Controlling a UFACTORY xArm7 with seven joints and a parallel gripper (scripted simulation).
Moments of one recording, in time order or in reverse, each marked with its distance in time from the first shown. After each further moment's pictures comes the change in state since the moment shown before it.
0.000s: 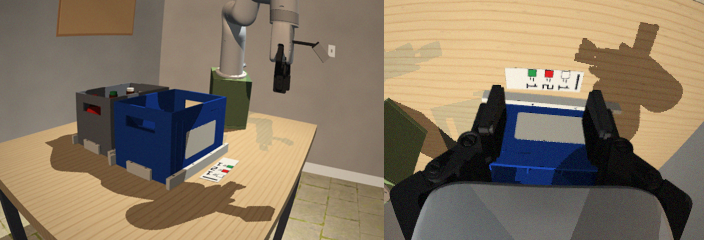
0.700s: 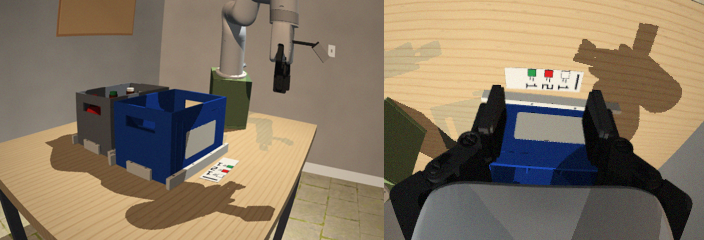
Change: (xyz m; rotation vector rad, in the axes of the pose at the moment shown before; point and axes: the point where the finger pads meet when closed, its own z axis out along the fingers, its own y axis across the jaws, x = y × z) arm 0.000 0.000 0.000 0.000 0.000 -0.005
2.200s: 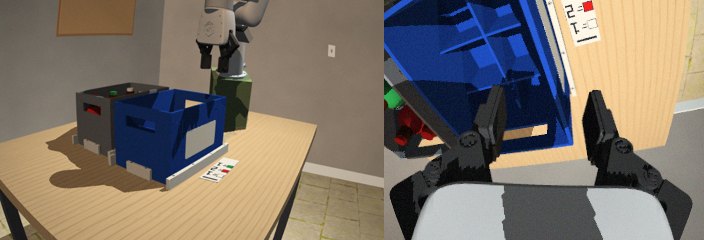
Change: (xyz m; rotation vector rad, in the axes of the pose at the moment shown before) arm -0.184 -0.004 -0.025 0.029 -0.029 -1.161
